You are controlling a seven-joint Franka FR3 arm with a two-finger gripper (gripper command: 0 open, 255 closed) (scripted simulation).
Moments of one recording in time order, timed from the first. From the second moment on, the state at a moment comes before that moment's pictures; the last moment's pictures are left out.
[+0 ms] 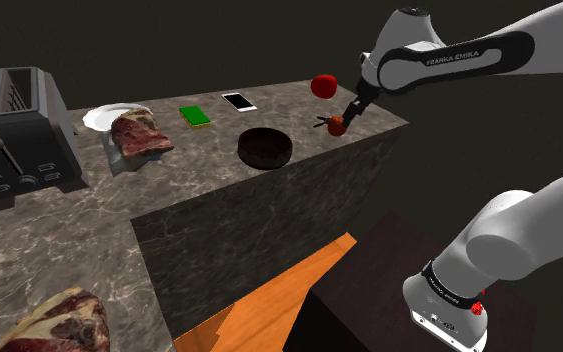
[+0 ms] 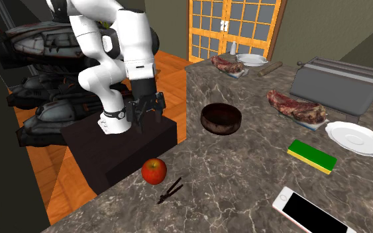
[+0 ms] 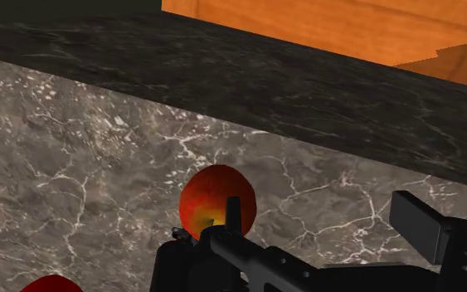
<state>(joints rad) -0.04 -0.36 -0.17 -2.40 -0.22 2.31 -0.22</state>
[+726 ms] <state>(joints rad) -0.04 -0.03 -0.27 -2.22 -0.12 2.55 -0.41</state>
